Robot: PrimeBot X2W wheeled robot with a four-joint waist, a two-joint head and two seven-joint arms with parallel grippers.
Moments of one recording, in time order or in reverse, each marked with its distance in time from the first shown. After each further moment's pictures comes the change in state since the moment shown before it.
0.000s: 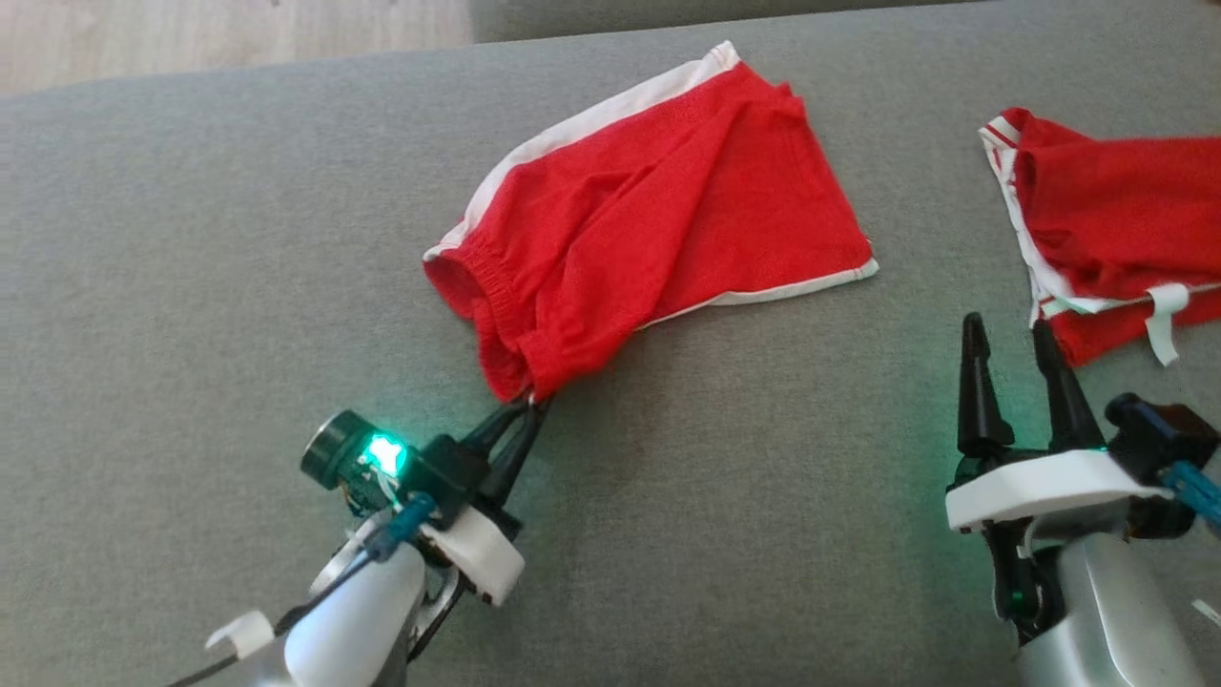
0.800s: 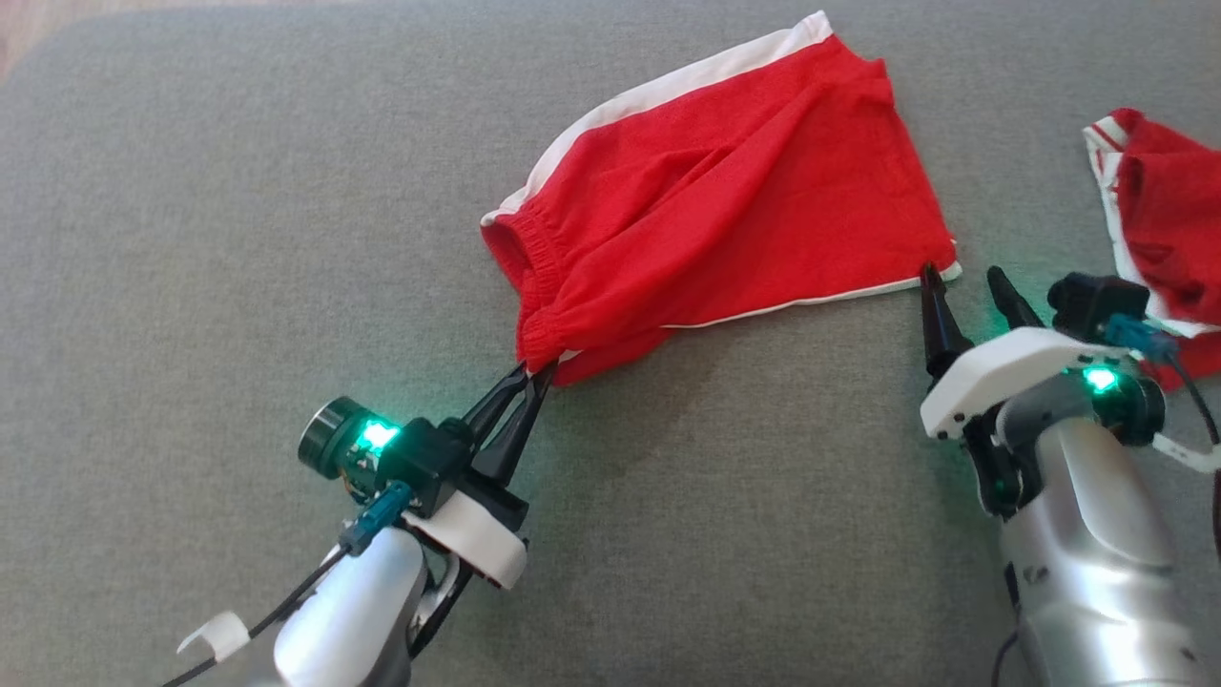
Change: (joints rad) left arm 0.025 0.005 0.038 -0.127 -0.100 -0.009 0.000; right arm -0.309 -0.001 -0.040 0.362 -0.119 0.000 0.197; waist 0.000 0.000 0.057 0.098
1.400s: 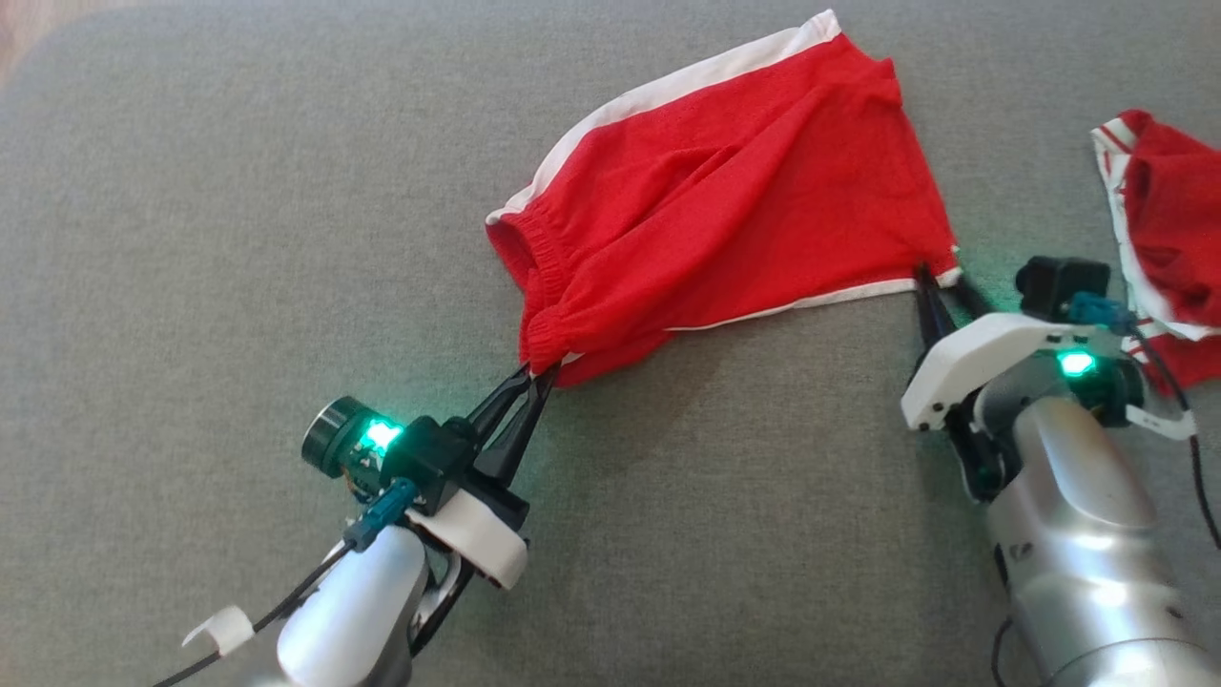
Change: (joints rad) left arm -0.012 -0.005 -0.009 0.025 0.002 -0.007 0.000; right arm -0.101 -0.015 0.065 0.177 -0.019 0.000 -0.018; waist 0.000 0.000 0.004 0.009
